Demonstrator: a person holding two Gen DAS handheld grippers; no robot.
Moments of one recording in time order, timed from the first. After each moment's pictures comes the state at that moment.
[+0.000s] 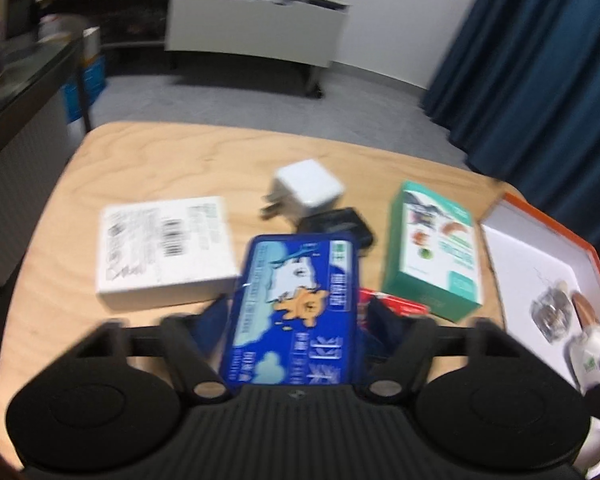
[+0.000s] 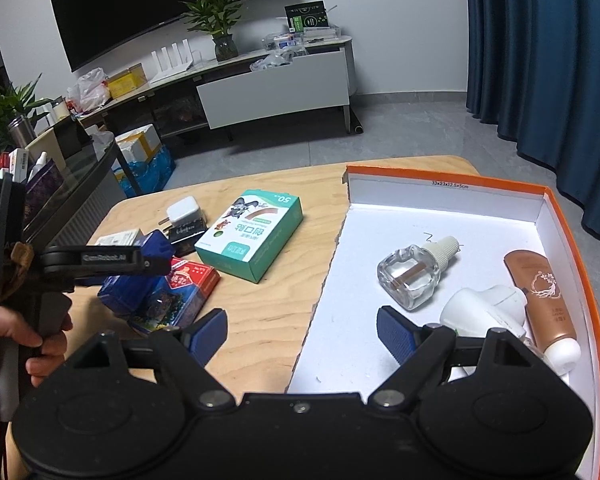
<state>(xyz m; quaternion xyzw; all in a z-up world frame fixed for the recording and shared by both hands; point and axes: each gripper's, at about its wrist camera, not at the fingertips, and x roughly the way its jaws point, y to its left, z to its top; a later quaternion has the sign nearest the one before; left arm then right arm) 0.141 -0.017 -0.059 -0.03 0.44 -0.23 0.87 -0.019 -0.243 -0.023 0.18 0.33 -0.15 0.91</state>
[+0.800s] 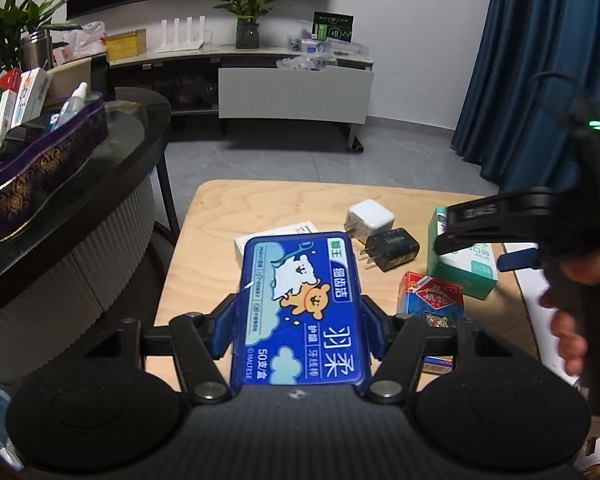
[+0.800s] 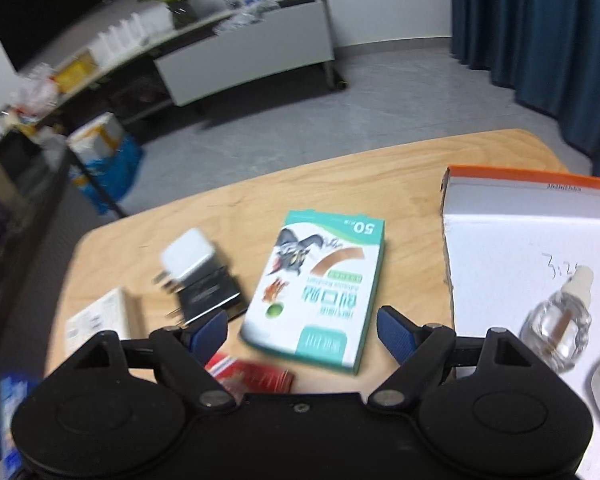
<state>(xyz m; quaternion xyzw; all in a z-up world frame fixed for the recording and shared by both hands) 0.081 0.040 -0.020 0.02 0.35 -0.15 0.92 0.153 -0.227 -0.044 0.24 0.40 -0.21 0.86</state>
